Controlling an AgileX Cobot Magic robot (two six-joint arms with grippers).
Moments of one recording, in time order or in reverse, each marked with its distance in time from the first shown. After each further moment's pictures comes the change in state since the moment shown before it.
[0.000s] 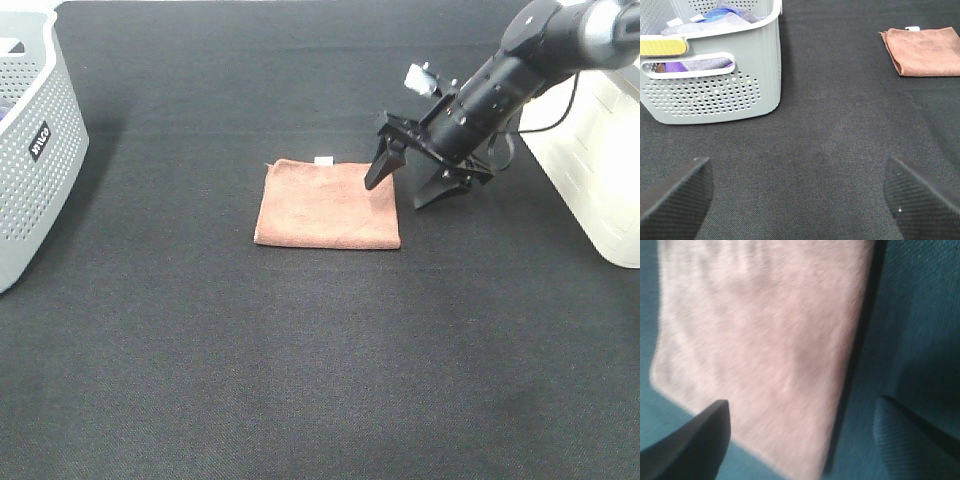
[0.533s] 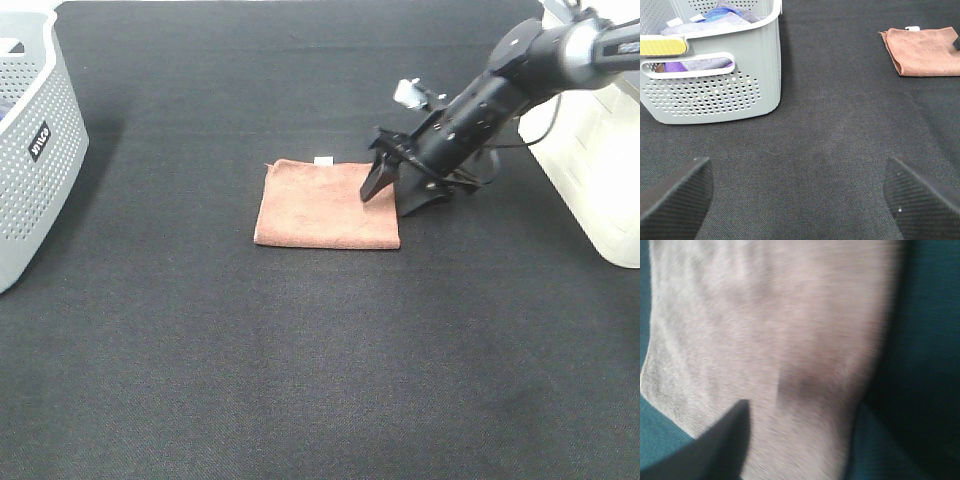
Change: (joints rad) left arm 0.000 0.000 0.000 0.000 0.000 0.000; right arm 0.033 0.055 -0.018 0.046 -0.025 -0.068
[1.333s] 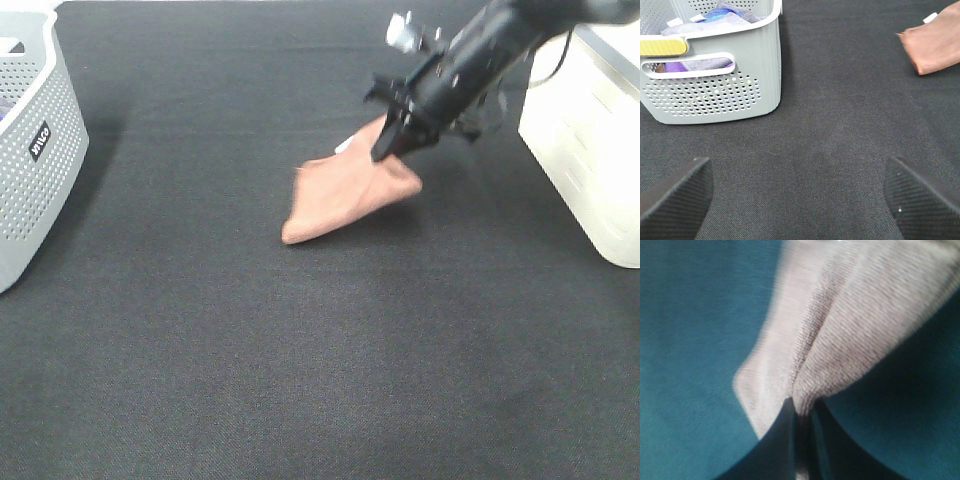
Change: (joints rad) left arm 0.000 0.000 0.000 0.000 0.000 0.000; right arm 0.016 -0.192 0.000 -0.075 0.069 0.028
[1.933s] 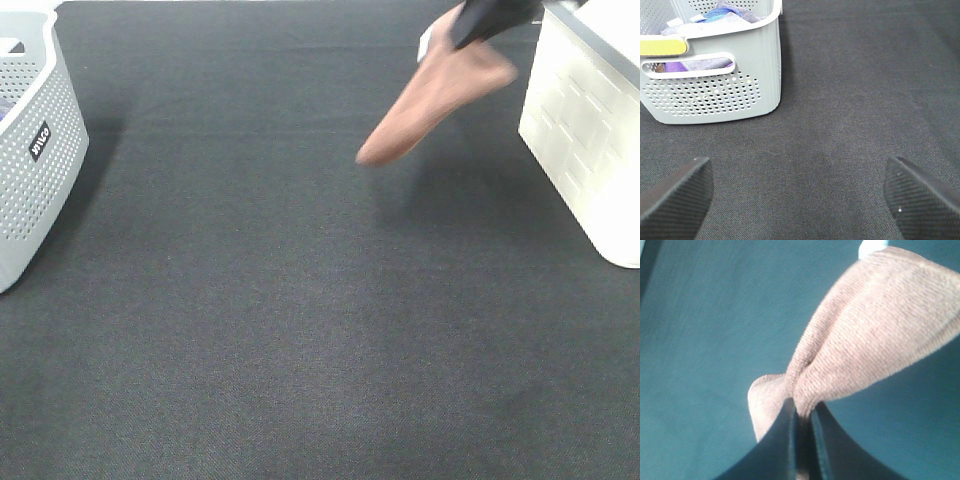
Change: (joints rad) left arm 0.000 0.000 0.000 0.000 0.000 0.000; right arm -0.066 -0.336 0.000 -0.218 0.092 0.087
